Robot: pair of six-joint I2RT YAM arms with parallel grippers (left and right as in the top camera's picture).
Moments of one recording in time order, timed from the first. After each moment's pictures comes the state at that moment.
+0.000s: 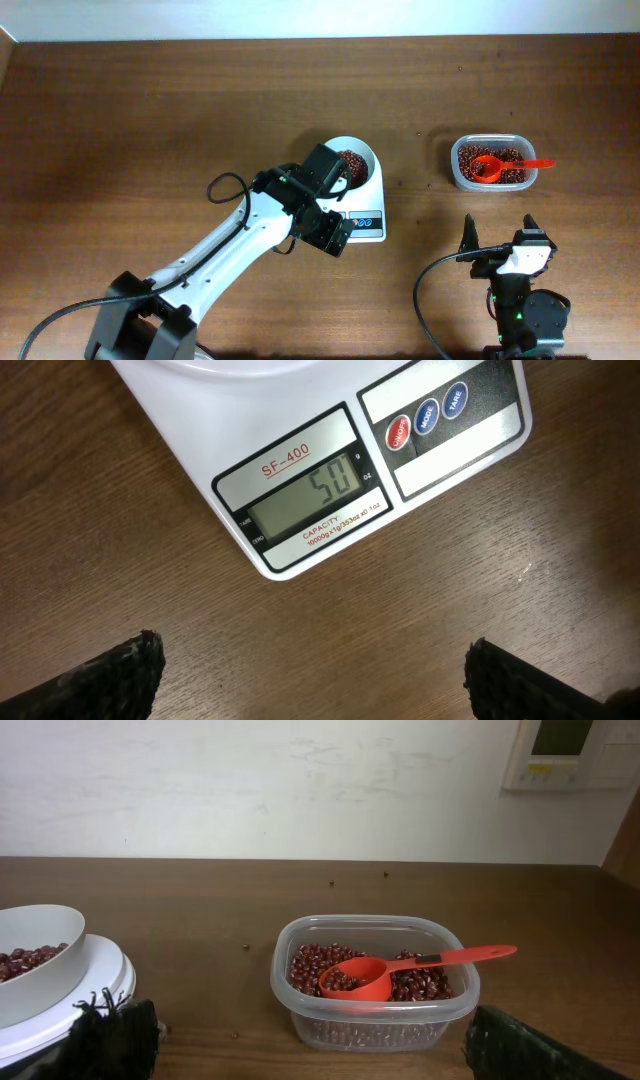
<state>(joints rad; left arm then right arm) -0.62 1.62 1.17 -0.93 0.08 -0.13 -0.01 0.02 0.01 -0.07 0.00 0.00</state>
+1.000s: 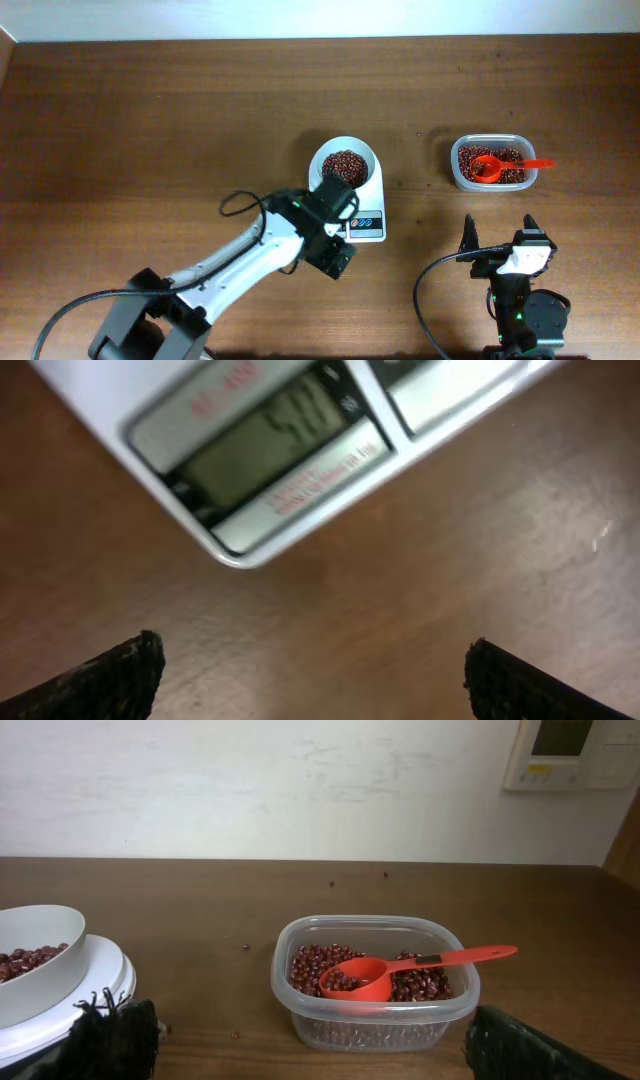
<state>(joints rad) -0.70 1.62 1.01 -0.80 0.01 -0.11 -0.01 0.01 0.01 -0.07 0.00 0.00</state>
